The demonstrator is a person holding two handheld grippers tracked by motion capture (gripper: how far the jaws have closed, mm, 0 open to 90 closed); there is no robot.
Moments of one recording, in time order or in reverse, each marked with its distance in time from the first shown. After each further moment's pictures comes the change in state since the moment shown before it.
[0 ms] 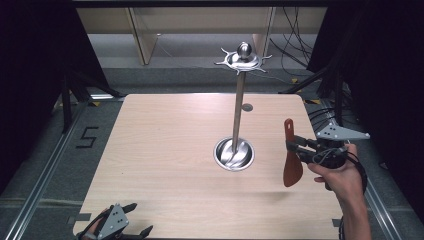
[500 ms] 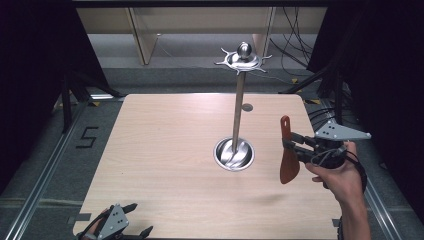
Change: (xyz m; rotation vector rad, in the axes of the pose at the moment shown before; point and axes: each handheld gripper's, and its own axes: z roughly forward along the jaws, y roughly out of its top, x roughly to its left) left arm -0.005 0.000 0.002 -0.025 -0.013 -0.042; right arm 0.016 0.015 -0.007 -0.033 0.025 -0.056
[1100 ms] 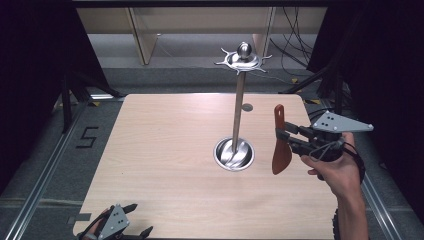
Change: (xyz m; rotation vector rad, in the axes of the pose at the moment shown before) left arm 0.004 -0.001 -0.001 0.039 0.014 0.051; right arm 0.015 0.034 -0.001 -0.092 0.048 -0.051
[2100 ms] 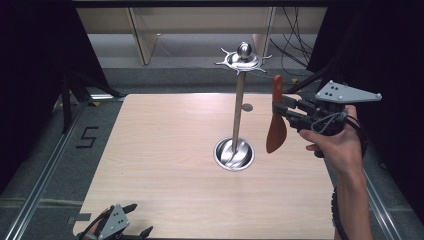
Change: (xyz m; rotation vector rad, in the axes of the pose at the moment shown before) left arm 0.001 0.000 0.000 -0.007 -0.012 0.019; right arm -0.007 0.061 0.005 -0.075 0.026 -0.014
